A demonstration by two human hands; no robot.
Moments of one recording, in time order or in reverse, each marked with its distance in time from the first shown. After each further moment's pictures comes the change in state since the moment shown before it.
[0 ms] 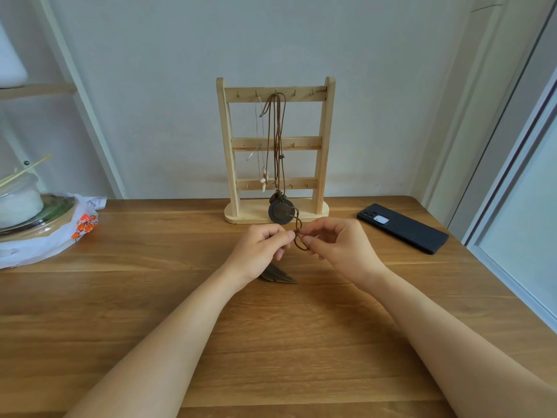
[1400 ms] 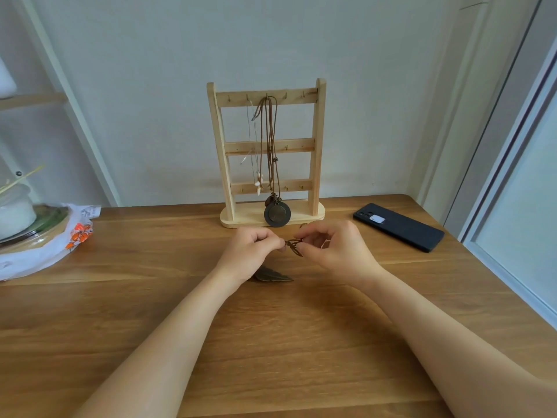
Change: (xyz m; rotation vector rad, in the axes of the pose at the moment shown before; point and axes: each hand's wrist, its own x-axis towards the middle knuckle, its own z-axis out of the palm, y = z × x) left_hand 0.001 0.003 -0.006 0.032 0.095 -0.091; right_hand -0.003 -0.008 0.001 -0.174 0.017 -0.061
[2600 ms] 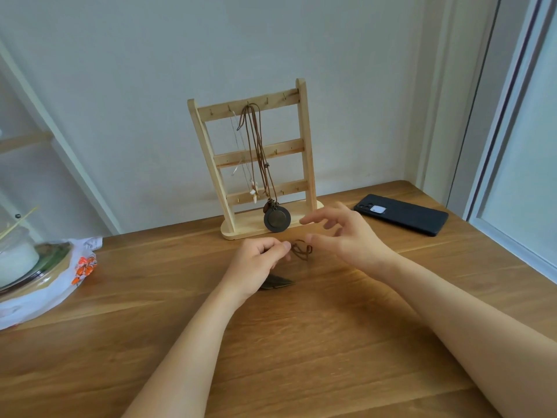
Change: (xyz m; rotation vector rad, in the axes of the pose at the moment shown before) left_hand 0.000 -0.004 -0.001 0.096 -0.116 0.046; right_hand 0.005 0.005 -0.012 0.113 0.027 0.148
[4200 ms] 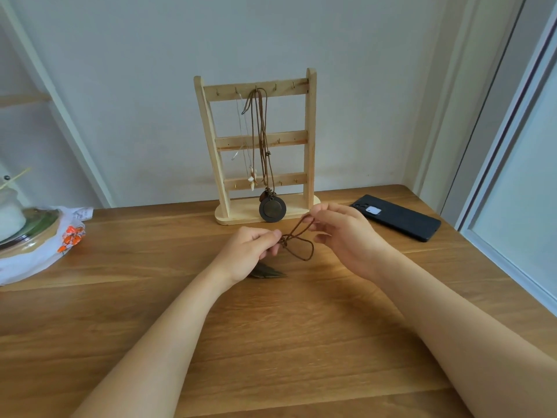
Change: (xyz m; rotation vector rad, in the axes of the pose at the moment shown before) left_hand 0.000 -0.003 -0.002 0.024 -0.070 0.005; right_hand 0.004 -0.004 0.001 0.631 -0.053 0.244
